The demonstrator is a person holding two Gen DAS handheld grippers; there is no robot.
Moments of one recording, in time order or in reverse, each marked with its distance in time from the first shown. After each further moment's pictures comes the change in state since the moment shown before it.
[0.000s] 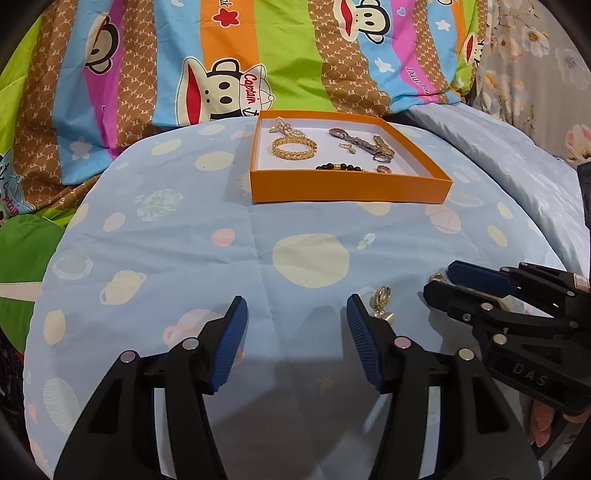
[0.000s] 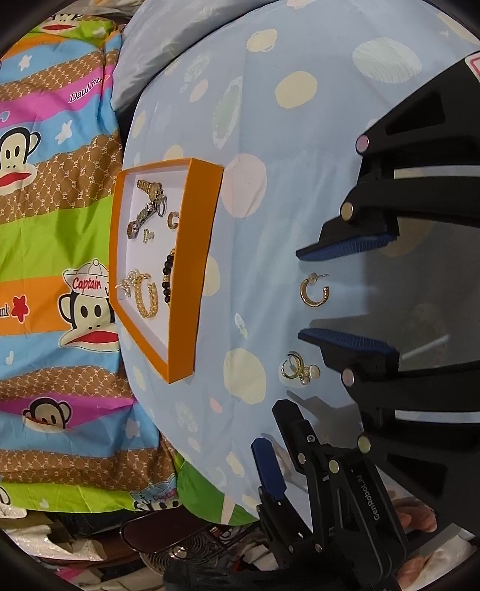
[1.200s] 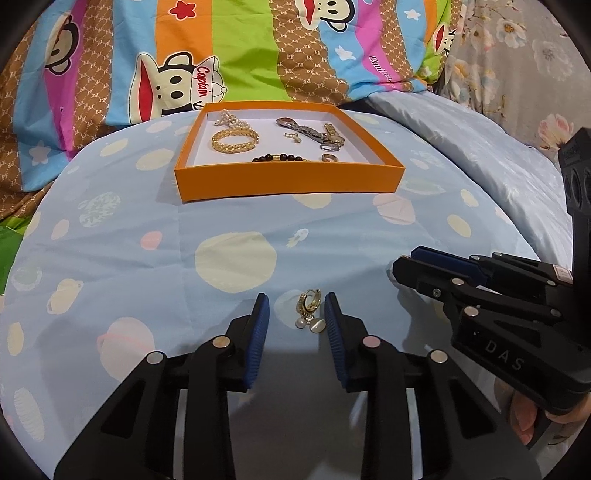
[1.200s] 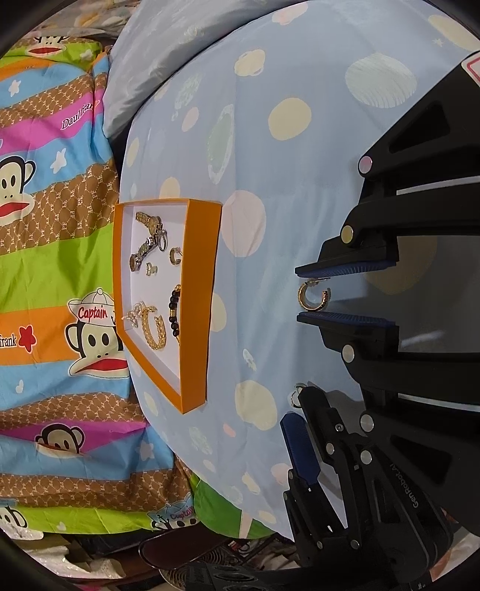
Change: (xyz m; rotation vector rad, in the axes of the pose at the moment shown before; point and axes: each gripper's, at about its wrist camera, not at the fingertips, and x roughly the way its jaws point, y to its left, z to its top) left arm 0.014 -0.033 0.006 0.040 0.036 -0.138; right arm -0.007 -0.019 0.001 0.081 -0.029 -0.043
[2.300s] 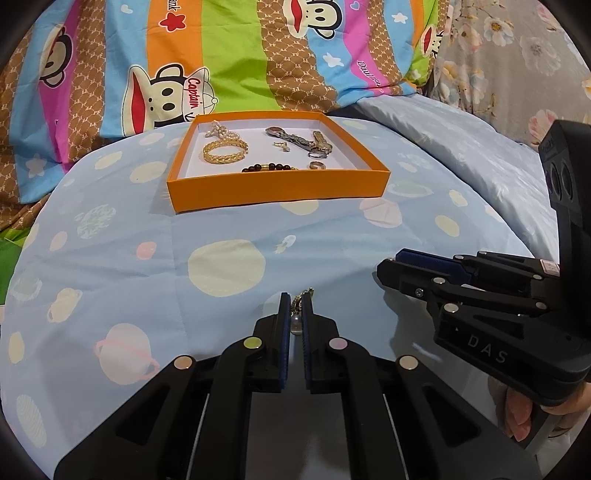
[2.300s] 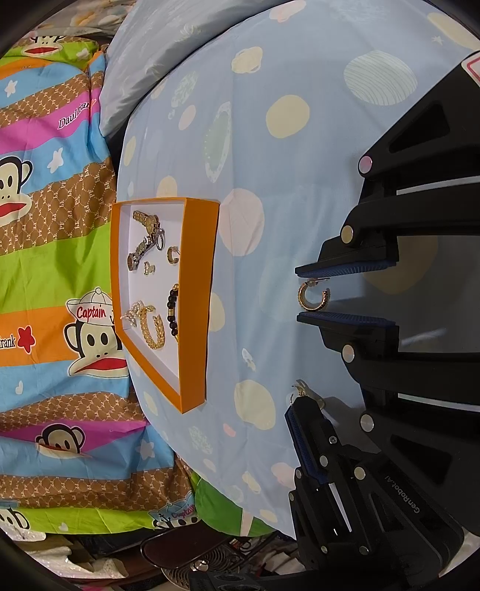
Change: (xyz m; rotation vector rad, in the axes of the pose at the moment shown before) left arm -0.008 -0.005 -0.002 0.027 -0.032 -0.012; right arm 0.001 0.001 -0.002 0.002 0.001 0.005
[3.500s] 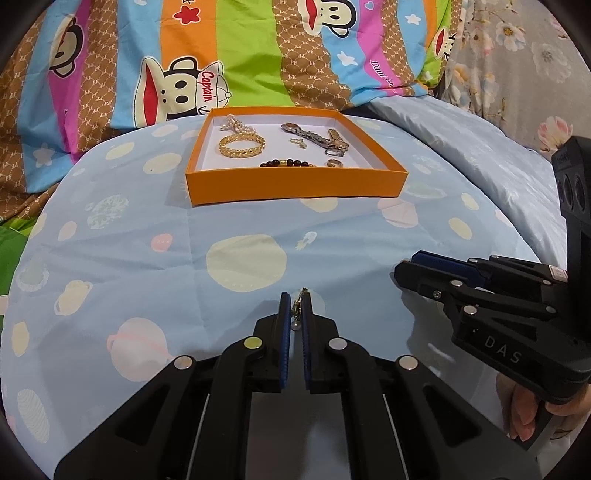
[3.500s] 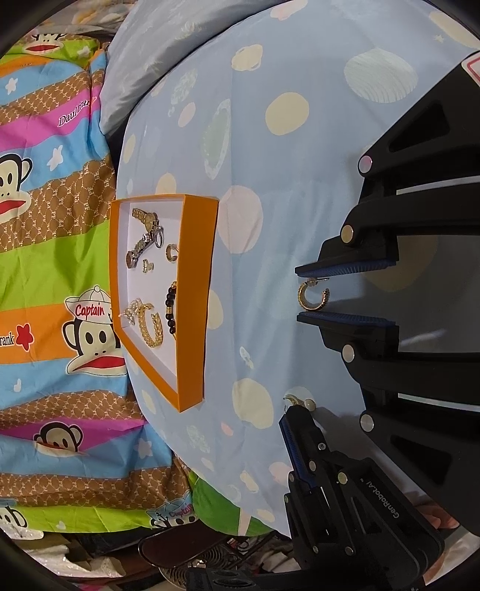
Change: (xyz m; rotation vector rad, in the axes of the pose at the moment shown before) left arm 0.000 0.010 -0.001 -0.026 0.009 0.021; right arm 0.002 0.001 -0.001 -0.004 0.005 0.008
